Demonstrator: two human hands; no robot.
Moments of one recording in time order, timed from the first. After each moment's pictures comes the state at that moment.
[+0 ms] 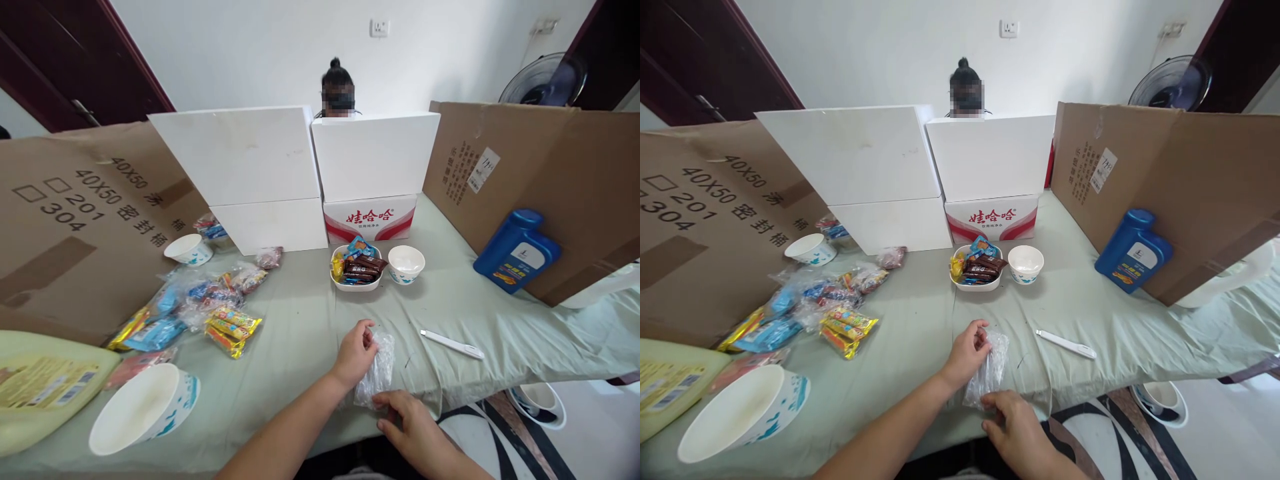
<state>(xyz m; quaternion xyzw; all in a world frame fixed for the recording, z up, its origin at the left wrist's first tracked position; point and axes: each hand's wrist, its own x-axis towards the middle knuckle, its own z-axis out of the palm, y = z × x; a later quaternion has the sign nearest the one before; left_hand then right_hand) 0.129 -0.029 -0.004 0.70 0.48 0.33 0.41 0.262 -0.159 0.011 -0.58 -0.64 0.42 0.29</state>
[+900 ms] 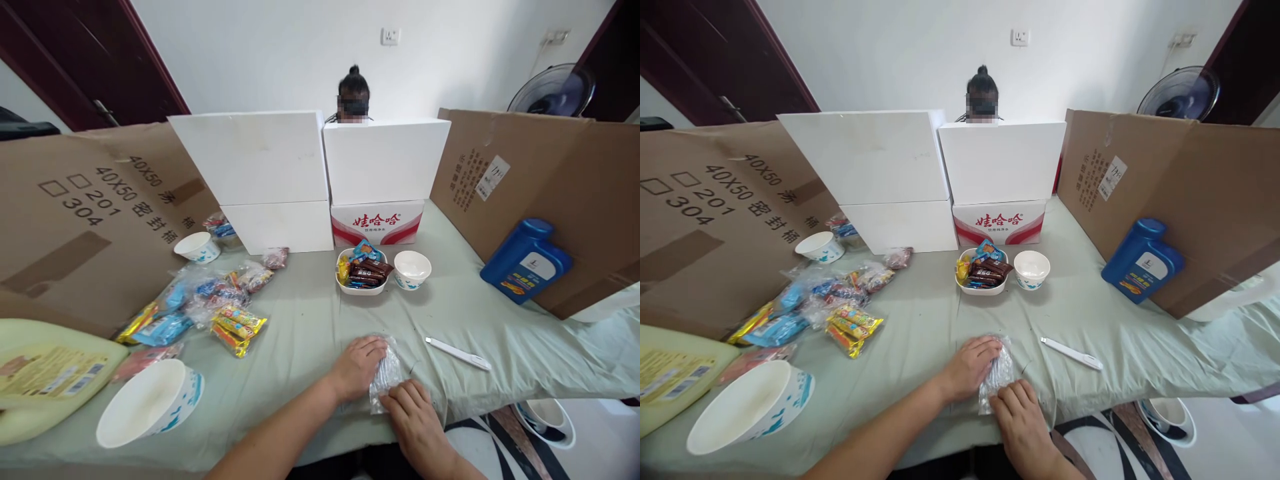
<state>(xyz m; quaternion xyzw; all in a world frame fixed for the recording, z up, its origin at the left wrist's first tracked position) 0.104 -0.033 0.007 0.91 0.27 0.21 0.24 0.271 -0.149 -0.004 -0.48 -0.84 0.06 0.24</state>
